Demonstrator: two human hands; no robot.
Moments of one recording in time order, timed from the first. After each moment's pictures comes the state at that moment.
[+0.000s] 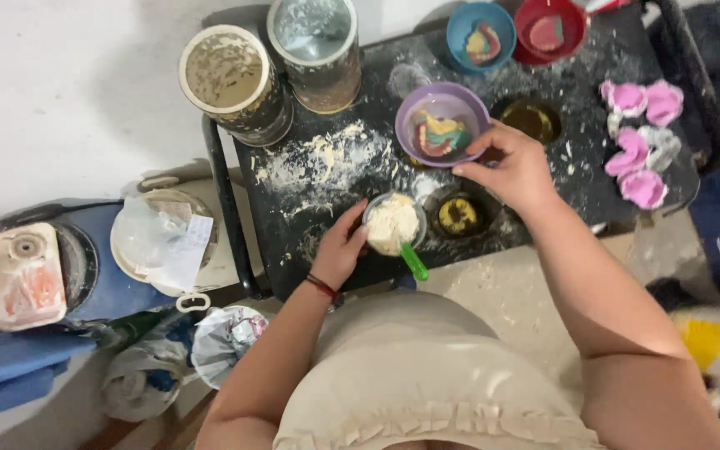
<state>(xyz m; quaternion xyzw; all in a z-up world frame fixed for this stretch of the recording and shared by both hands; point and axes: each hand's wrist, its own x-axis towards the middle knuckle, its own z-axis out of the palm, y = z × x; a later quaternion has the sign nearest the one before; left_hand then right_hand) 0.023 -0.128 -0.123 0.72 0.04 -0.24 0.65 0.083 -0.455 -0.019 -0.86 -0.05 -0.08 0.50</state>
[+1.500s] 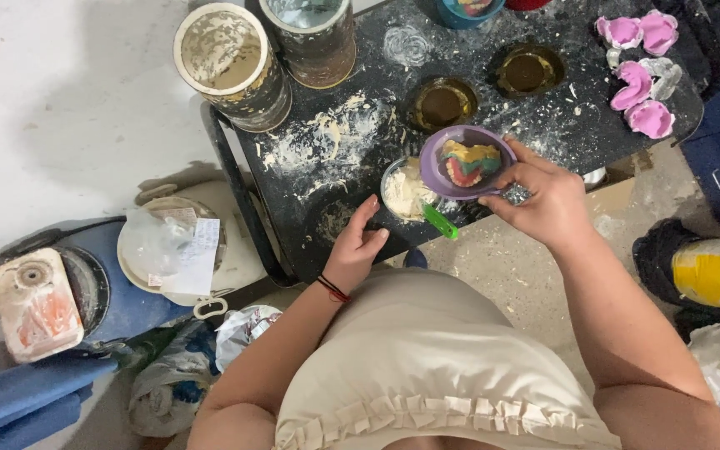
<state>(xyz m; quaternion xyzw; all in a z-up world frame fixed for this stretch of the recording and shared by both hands) -0.018 -0.088 -0.130 0.67 -0.15 -0.26 0.68 -0.042 -0.411 0.007 -0.95 -0.03 -0.15 0.25</state>
